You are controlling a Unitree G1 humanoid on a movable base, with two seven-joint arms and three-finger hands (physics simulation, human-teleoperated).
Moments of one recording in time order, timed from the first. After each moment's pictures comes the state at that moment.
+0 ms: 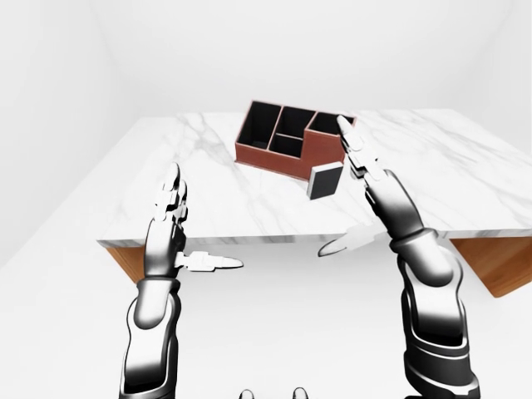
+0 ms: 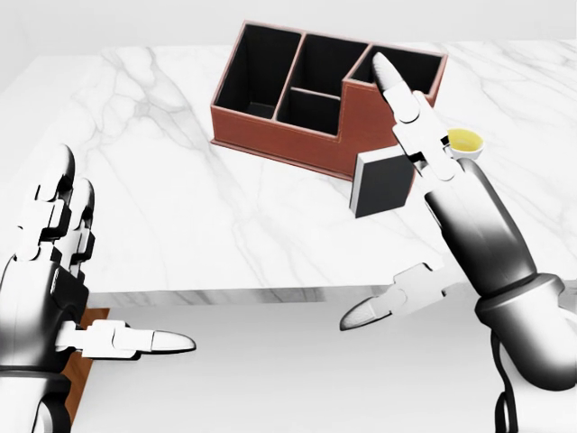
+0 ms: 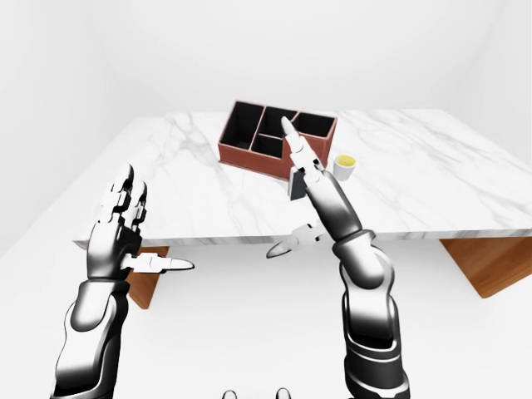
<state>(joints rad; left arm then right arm) 0.00 0.05 0.10 -0.40 0.05 0.05 -0.12 -0.26 -0.15 -0.09 -0.48 -0.32 0.09 0.43</state>
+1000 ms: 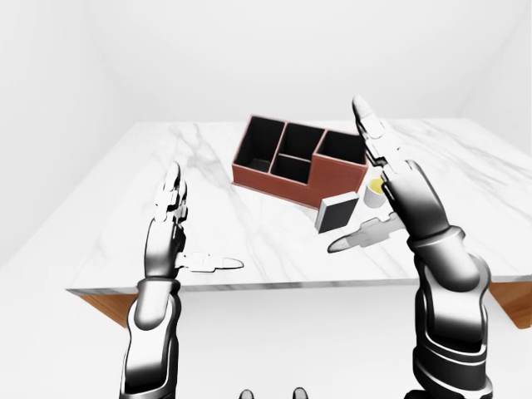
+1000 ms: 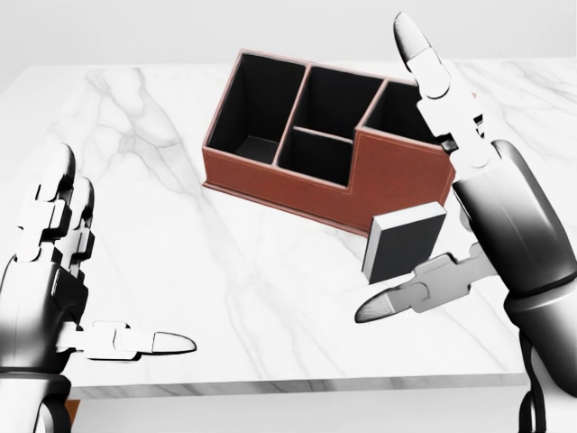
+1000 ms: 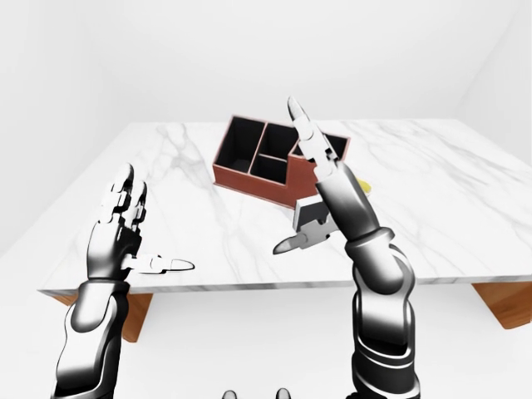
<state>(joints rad) 0.00 0.05 0.10 -0.40 0.07 0.03 -0.12 -0.28 -0.18 -0.14 -0.58 -0.31 0.09 0.45</state>
